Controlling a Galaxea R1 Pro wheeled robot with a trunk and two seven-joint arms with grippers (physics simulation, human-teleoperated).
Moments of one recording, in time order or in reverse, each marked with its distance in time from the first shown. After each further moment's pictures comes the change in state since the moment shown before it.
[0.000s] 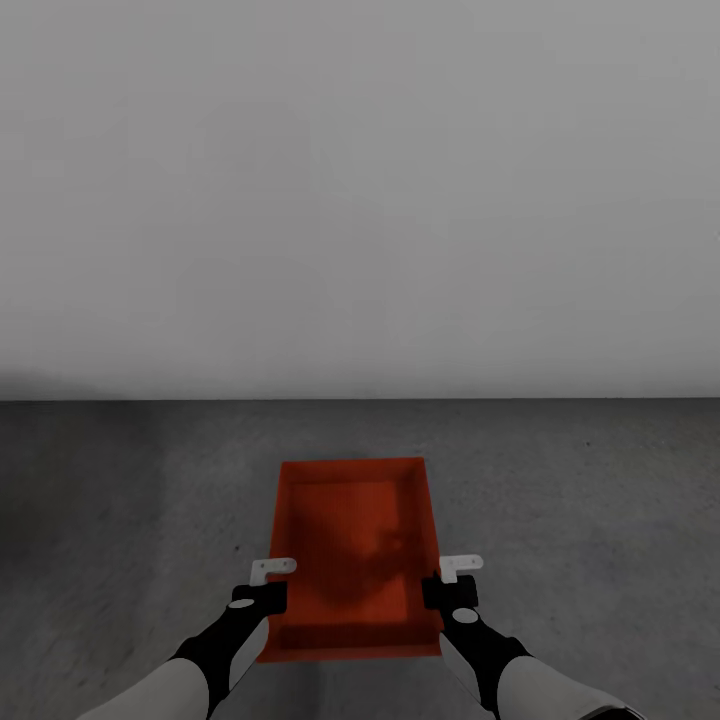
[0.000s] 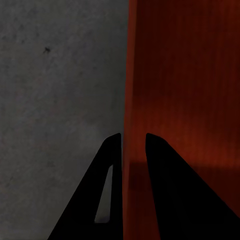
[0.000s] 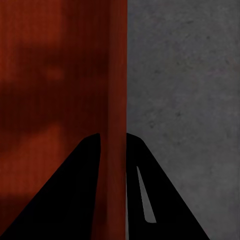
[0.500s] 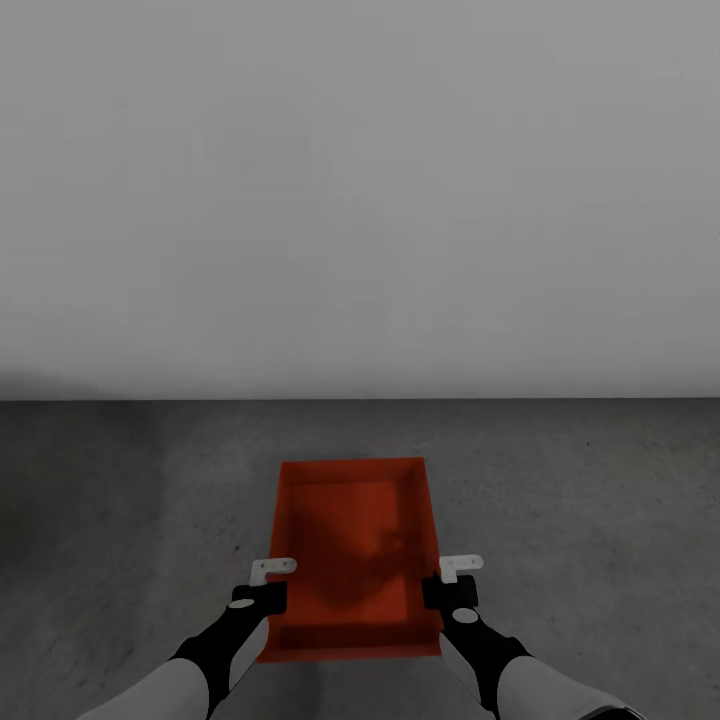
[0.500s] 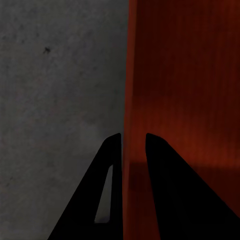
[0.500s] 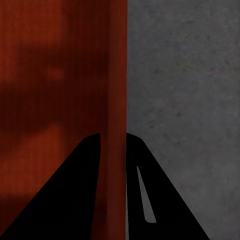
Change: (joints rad) left arm 0.000 0.000 0.000 0.000 0.000 0.000 0.000; right arm 0.000 0.000 0.000 0.000 0.000 0.000 0.000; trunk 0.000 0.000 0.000
